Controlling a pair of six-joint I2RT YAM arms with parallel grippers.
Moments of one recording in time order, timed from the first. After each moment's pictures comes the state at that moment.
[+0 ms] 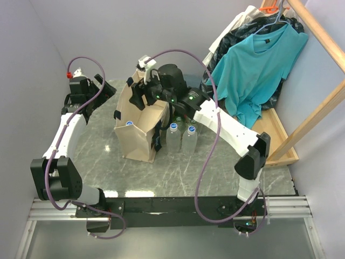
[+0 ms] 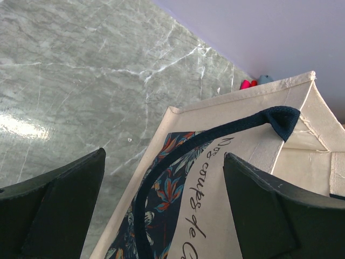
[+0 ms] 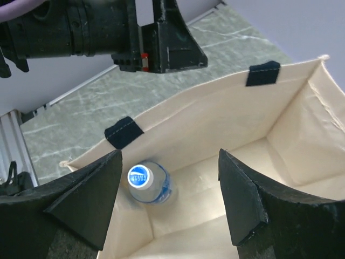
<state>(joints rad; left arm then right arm) 0.05 1.42 1.21 -0.25 0.12 -0.64 0.84 1.83 1.96 -0.40 -0.18 0.05</state>
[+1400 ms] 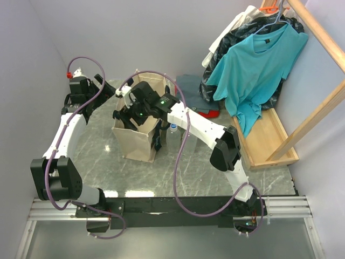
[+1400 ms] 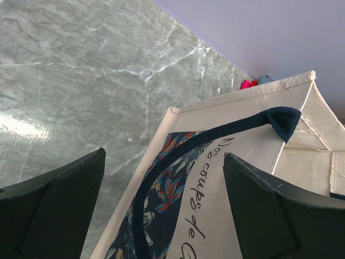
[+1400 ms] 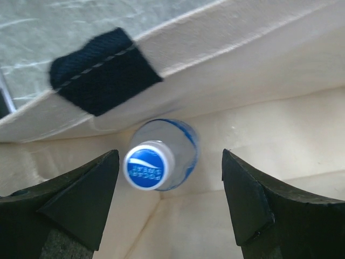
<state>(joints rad) 0.05 1.42 1.21 -0.25 0.12 -0.64 0.92 2.15 2.18 -0.73 -0.25 -0.05</state>
